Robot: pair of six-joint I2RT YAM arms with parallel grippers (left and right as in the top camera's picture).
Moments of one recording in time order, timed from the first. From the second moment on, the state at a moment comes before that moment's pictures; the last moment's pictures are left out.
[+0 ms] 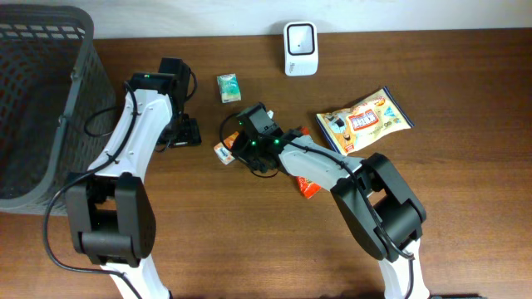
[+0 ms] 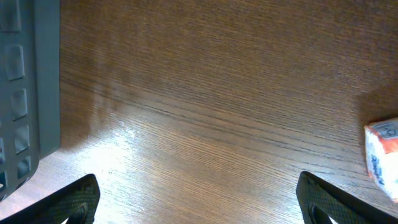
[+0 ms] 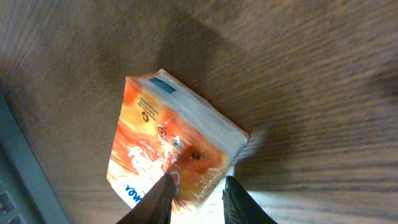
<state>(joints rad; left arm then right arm) -0.12 1.97 1.63 -1.21 -0.29 -0.34 0.66 2.15 1.41 -0.24 -0.20 1.21</state>
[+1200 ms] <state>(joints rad) -0.12 1.97 1.63 -1.21 -0.29 -0.34 0.54 2.09 1.72 -0.41 0.62 -0.18</state>
